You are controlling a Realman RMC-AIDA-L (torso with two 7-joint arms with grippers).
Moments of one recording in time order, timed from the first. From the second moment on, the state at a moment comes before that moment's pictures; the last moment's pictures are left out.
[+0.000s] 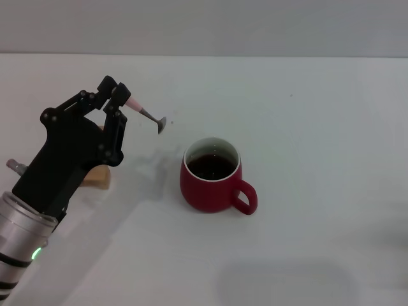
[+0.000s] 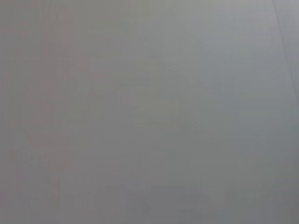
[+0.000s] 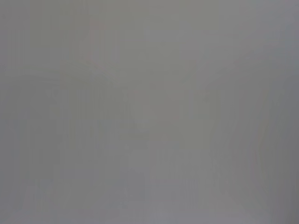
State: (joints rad) left arm -0.13 -2.00 2.29 0.63 -0.29 1.41 -0.16; right arm 0.05 2.08 0.17 0.23 -1.64 -1.58 0.05
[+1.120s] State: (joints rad) left arm -0.08 -1.98 2.28 0.74 -0.21 1.40 -0.19; right arm 0.03 2.08 0.18 0.23 -1.63 -1.59 0.05
